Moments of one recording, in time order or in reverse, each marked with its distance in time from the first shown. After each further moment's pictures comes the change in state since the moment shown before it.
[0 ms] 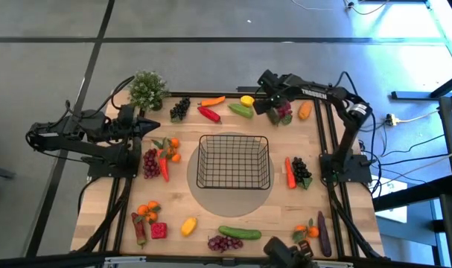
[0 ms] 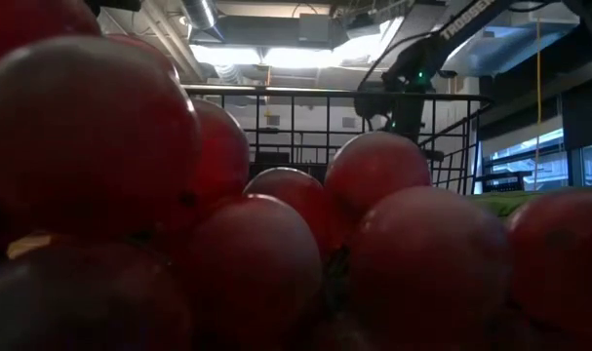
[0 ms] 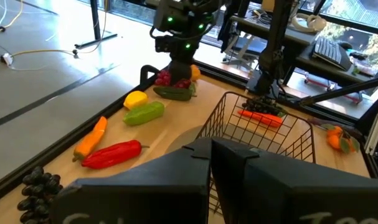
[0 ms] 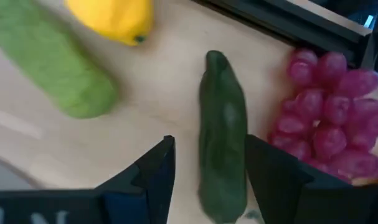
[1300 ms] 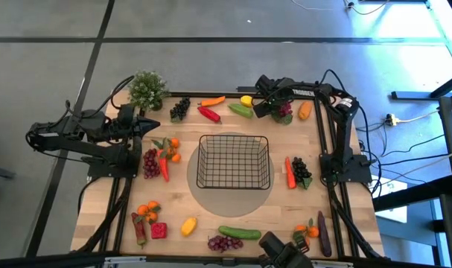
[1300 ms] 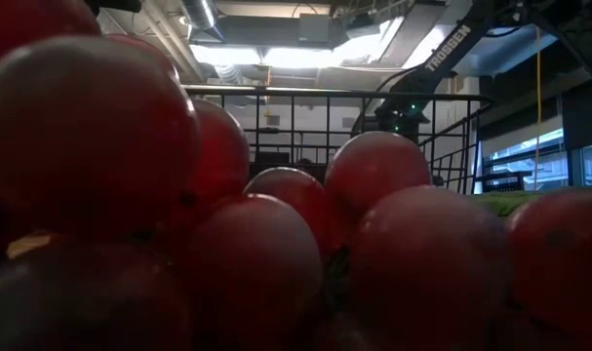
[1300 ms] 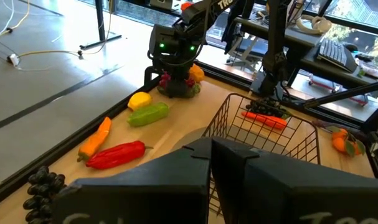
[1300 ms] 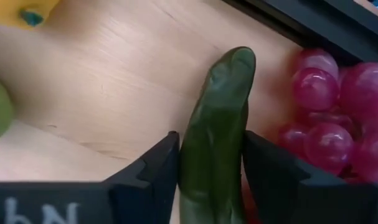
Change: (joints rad) left arm 0.000 0.000 0.000 0.001 -0.018 0.001; right arm -0.030 0.157 -0.011 0.066 0.072 -0.061
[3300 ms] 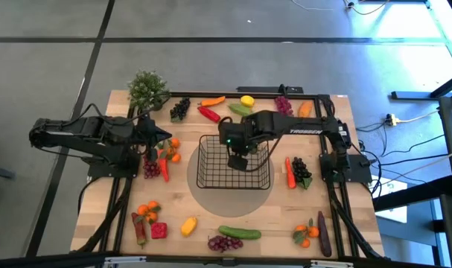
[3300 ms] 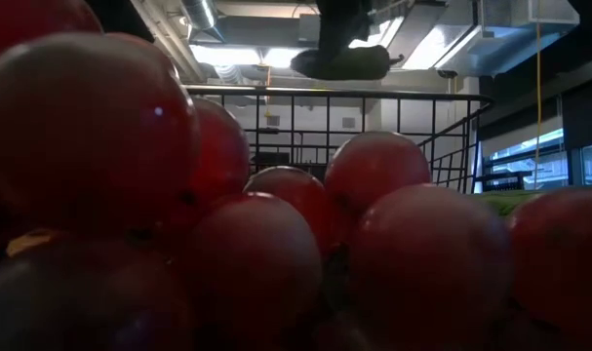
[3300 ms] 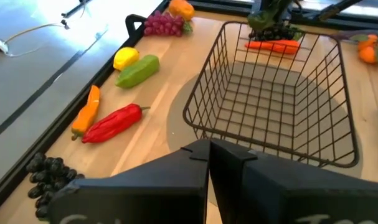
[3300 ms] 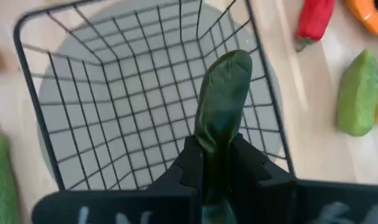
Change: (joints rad) left arm 0.000 0.204 -0.001 -0.070 0.085 0.124; right arm 0.799 -0.007 0.785 -0.615 -0.006 -0.077
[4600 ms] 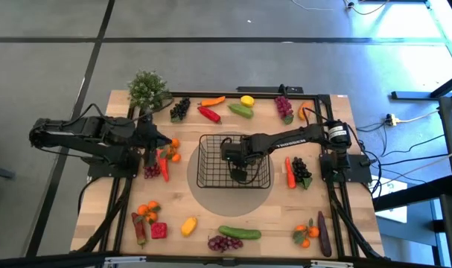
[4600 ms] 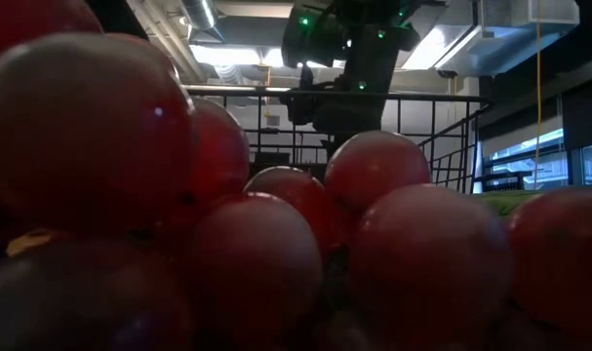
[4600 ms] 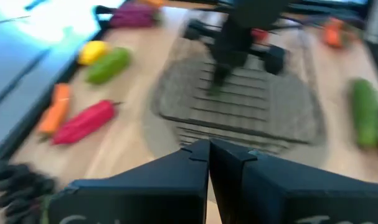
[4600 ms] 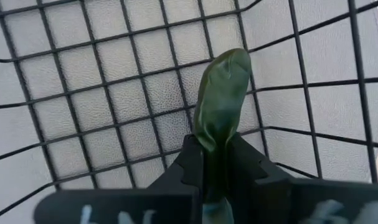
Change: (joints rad) left arm 0.000 0.006 0.001 -0.013 0.138 0.028; right arm -0.014 0.000 -0.667 0.609 -0.002 -0.053
